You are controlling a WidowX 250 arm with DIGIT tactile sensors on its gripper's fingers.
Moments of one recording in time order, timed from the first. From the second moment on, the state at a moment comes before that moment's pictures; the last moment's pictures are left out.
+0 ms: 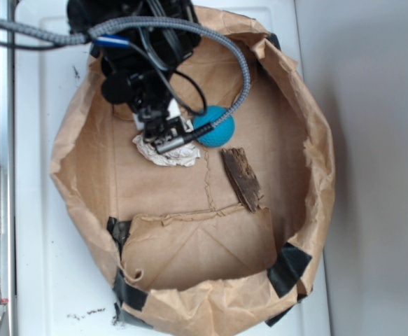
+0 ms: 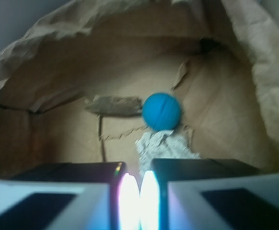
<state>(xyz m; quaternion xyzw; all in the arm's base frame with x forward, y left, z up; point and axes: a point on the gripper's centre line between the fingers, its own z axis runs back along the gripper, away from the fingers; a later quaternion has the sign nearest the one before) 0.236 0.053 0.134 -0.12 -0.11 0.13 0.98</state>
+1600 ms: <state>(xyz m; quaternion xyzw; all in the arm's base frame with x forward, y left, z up) 0.249 0.033 0.020 0.02 -0.08 0.11 0.99</state>
